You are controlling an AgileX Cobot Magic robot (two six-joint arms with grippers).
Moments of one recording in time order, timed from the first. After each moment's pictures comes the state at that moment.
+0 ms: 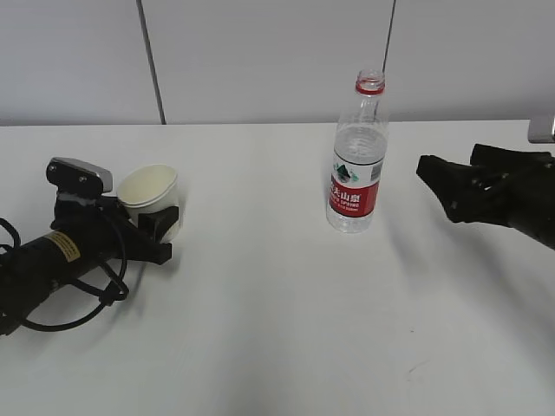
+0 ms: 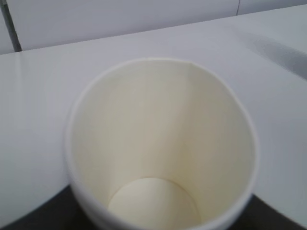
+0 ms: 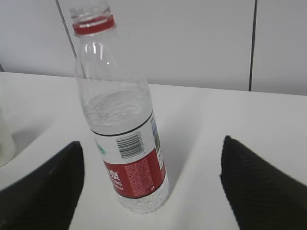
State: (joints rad) left arm -0.18 2.18 -0.72 0.38 -1.14 -0.15; right arm 0.00 1.64 -0.46 -0.48 -0.98 0.29
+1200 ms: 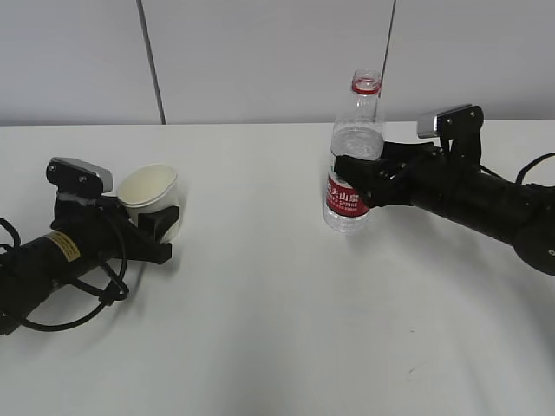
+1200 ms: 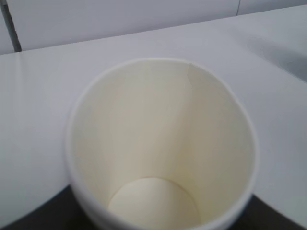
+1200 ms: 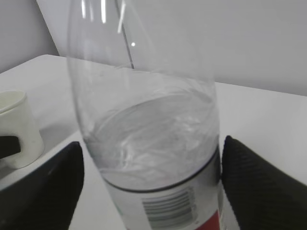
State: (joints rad) left arm -0.18 2.18 -0.72 0.38 -1.14 -0.15; right arm 0.08 2.06 -0.86 -0.67 -1.04 0.40
